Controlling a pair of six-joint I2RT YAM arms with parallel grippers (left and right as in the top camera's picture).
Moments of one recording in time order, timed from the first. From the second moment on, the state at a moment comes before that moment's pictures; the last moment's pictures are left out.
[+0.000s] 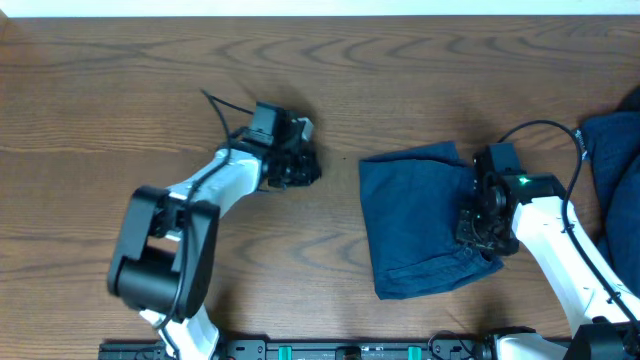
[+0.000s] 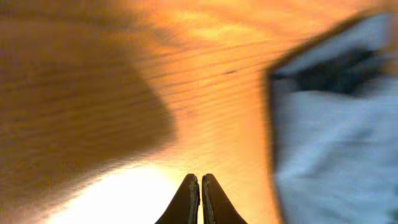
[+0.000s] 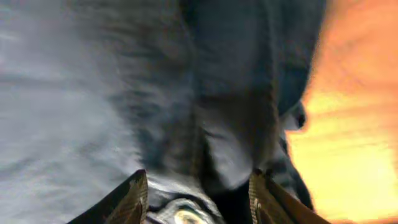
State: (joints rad) left arm -0.30 1.85 1.04 -0.32 0.57 -0.32; right arm 0.11 1.39 0.85 -1.02 -0.01 0.37
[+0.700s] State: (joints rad) left arm -0.63 1.76 1.04 -0.23 0.54 -0.31; right arm 0.11 1.21 0.88 -1.03 -0.16 0.51
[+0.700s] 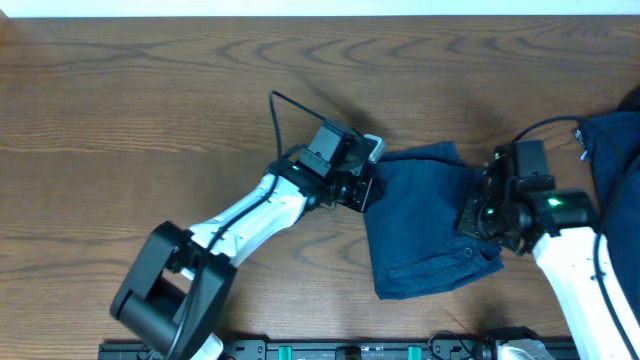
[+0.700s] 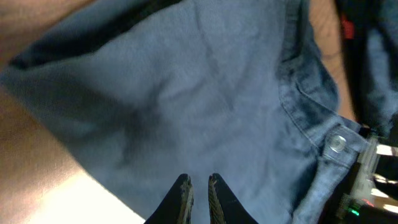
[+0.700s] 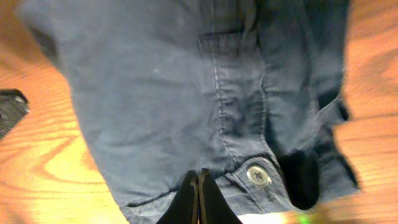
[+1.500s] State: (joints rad) left arm -0.59 1.77 1.05 -0.25 0.57 -0.30; right arm 0.08 1.43 0.68 -0.90 0.07 0.70
